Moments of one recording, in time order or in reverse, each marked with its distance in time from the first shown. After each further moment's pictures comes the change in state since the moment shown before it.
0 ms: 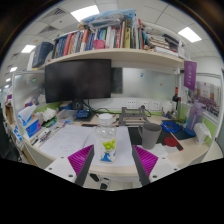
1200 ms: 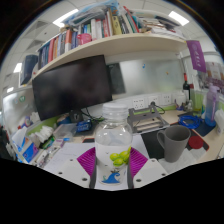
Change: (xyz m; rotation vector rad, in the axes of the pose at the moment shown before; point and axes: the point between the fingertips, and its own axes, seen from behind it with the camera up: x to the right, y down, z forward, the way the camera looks) arm -0.044 -0.024 0.155 0.043 -0.071 0.192
